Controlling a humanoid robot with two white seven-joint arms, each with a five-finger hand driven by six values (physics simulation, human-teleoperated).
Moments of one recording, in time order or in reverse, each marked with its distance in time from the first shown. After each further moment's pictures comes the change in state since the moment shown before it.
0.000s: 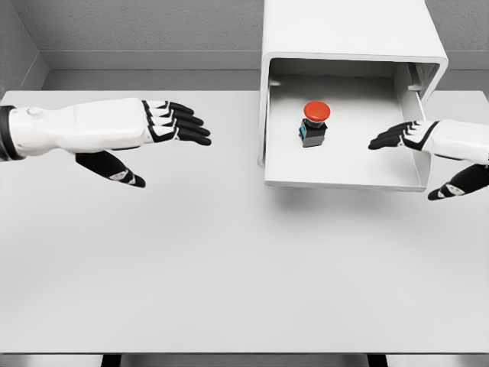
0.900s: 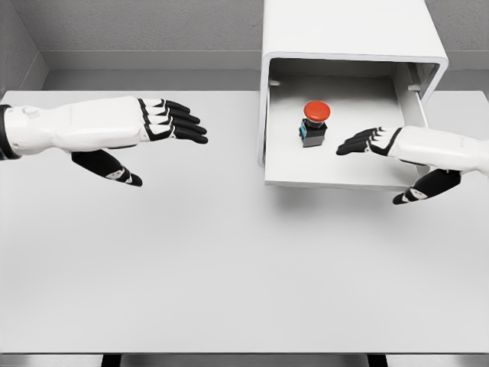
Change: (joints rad) left arm 0.000 0.010 0.004 0.000 0.002 0.000 0.000; right arm 0.023 0.120 -0.002 0.012 0.018 0.000 -0.007
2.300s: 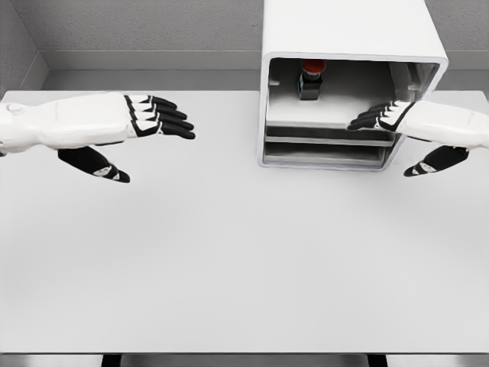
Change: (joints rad) left arm 0.008 0.043 0.016 0.000 0.000 0.000 0.000; right arm -0.066 0.027 -0.004 0.085 0.137 0.000 -0.032
